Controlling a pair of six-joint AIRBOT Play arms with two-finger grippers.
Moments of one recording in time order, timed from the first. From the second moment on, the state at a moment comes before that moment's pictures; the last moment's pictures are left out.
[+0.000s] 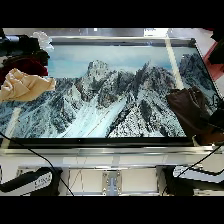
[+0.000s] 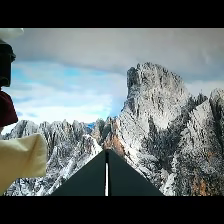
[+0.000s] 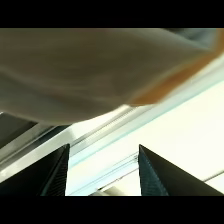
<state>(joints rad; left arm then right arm) 0.00 -1.24 1.73 1.46 -1.06 -1.50 -0.56 -1.37 1.15 -1.82 1.55 1.66</state>
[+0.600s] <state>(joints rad) 0.00 -1.25 1.73 1.33 -1.10 -1.50 -0.34 -1.14 1.24 -0.96 1.20 1.32</state>
